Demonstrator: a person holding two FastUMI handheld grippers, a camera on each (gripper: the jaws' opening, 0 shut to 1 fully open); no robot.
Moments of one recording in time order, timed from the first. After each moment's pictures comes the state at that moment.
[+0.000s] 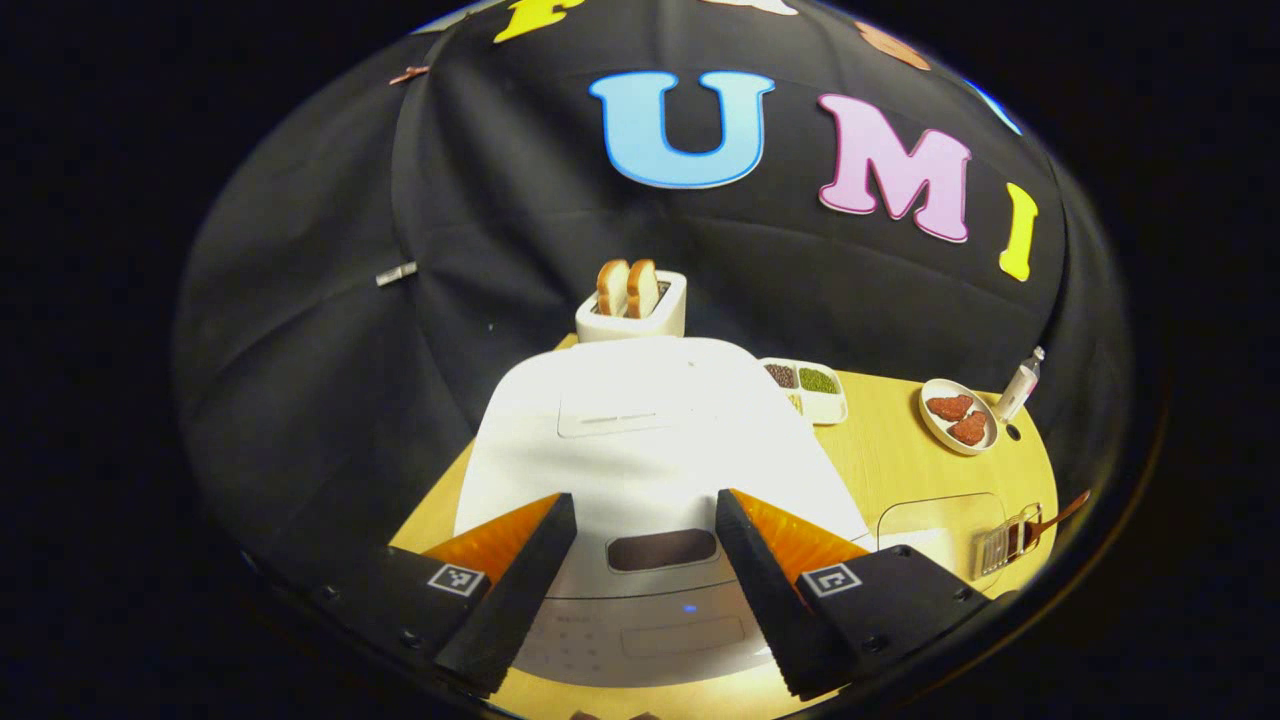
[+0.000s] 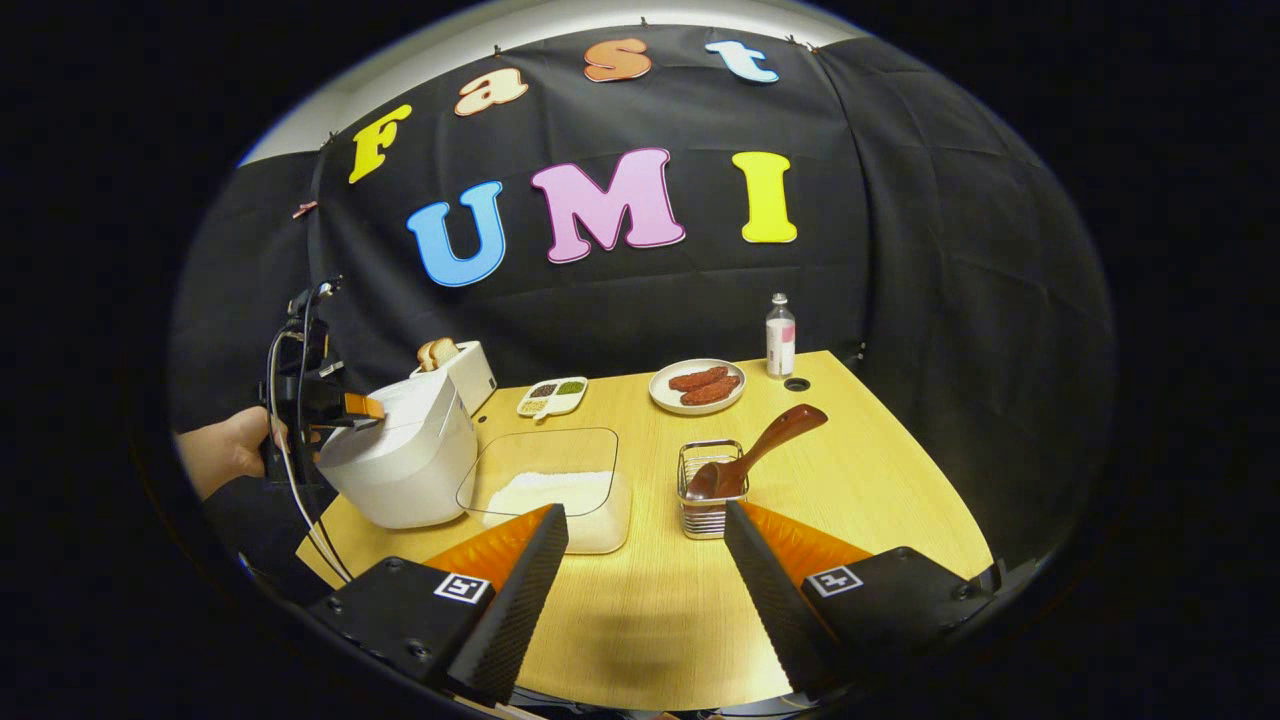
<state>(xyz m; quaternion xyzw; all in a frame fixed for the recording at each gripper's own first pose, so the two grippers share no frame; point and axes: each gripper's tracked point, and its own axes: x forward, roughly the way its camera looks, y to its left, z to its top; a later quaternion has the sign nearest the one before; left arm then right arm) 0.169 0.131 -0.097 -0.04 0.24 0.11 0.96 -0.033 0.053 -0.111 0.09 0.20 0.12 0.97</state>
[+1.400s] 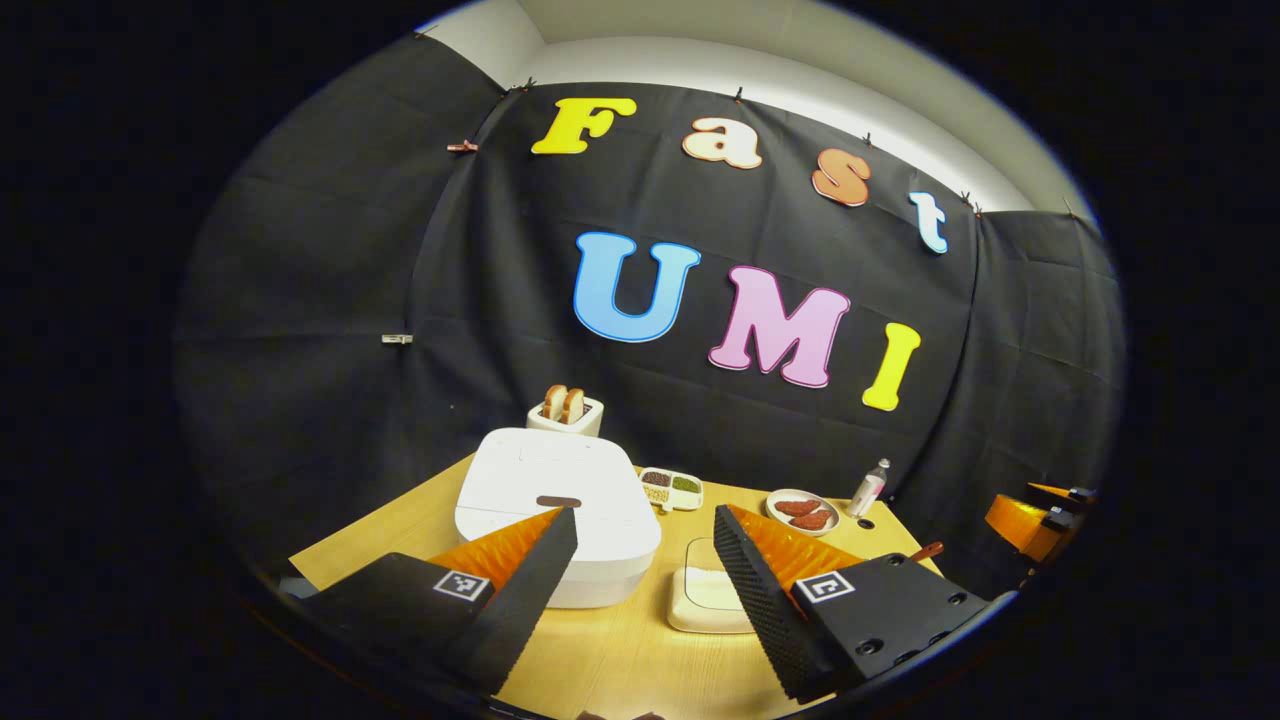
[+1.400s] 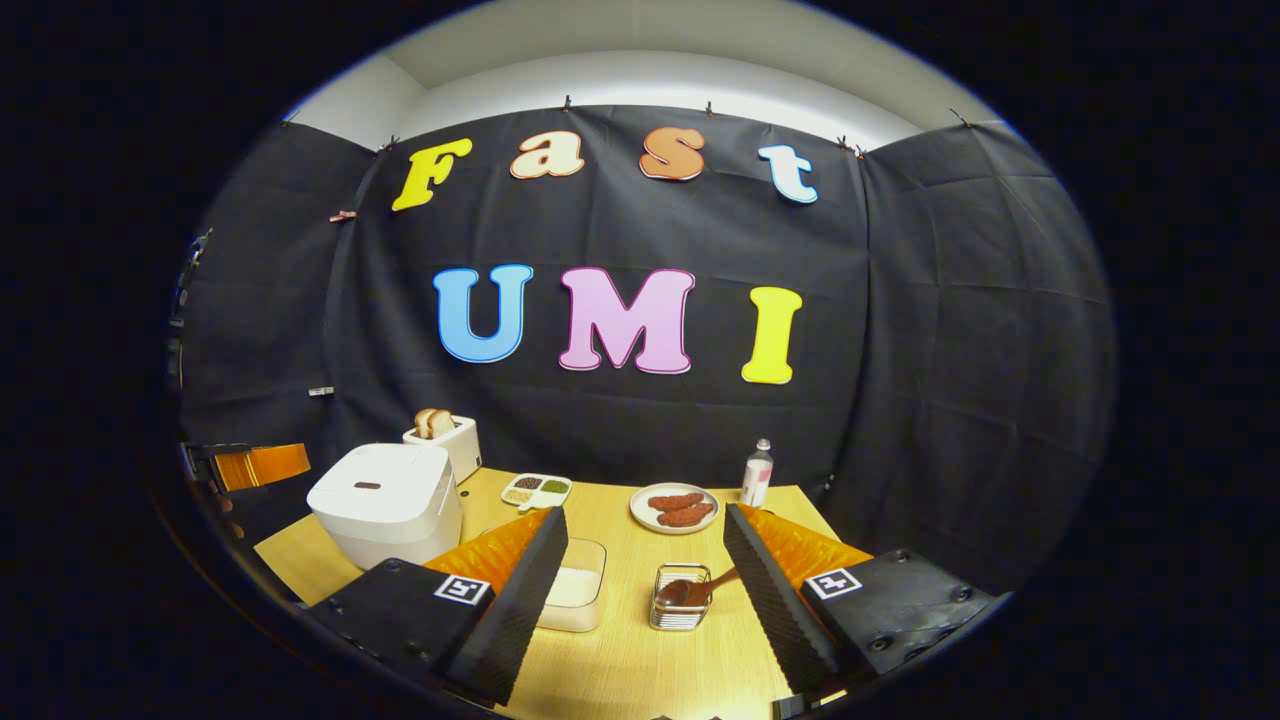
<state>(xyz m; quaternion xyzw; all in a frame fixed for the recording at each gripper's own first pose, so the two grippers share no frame) -0.027 0.006 0.017 -0.10 0.02 0.02 0.99 -0.033 0.054 0.014 0.01 0.05 0.09 0.99</state>
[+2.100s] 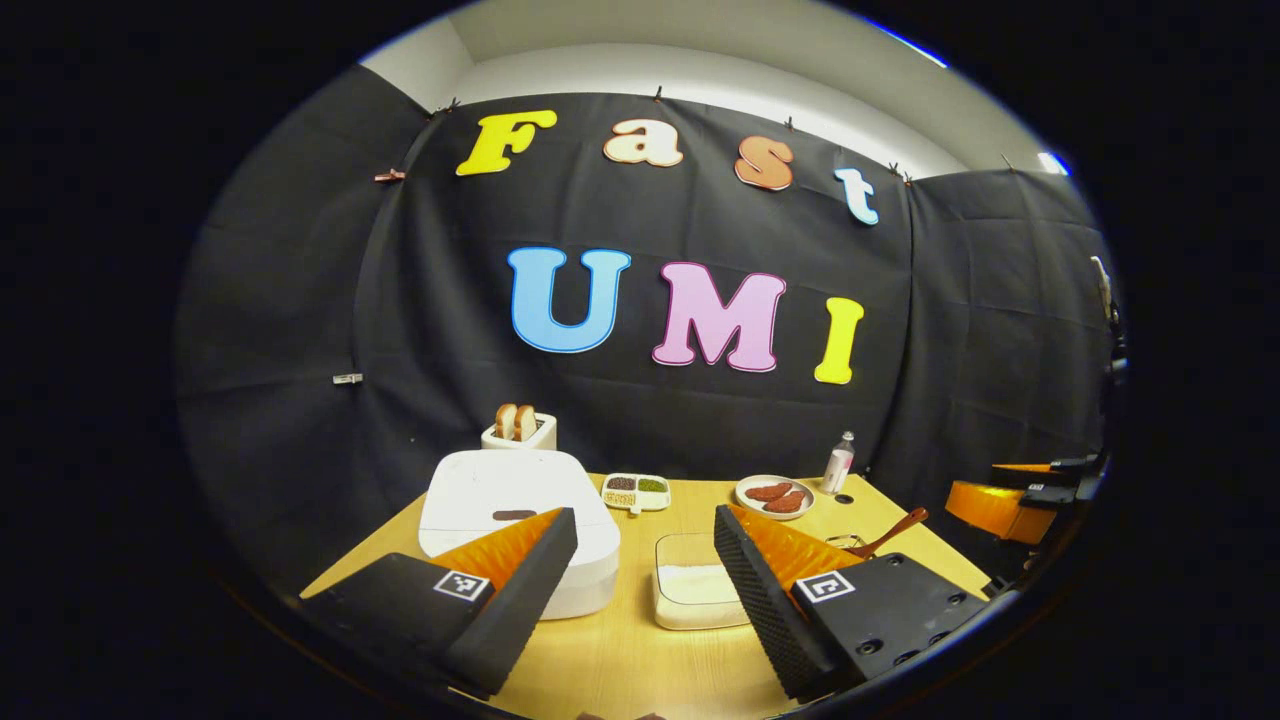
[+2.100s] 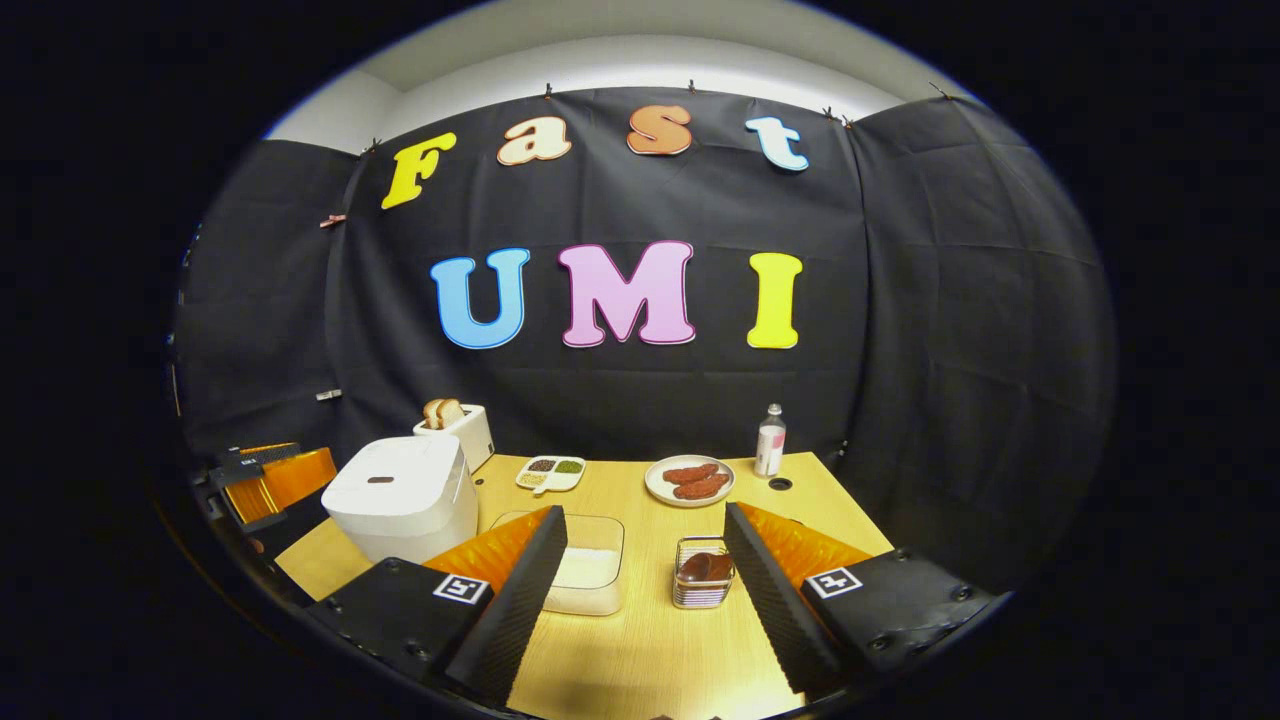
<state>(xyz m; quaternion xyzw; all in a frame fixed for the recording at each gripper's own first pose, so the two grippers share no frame) -0.024 -0.024 0.022 -0.03 0.00 -0.04 1.00 -0.033 0.064 0.000 0.04 0.08 0.10 0.99</state>
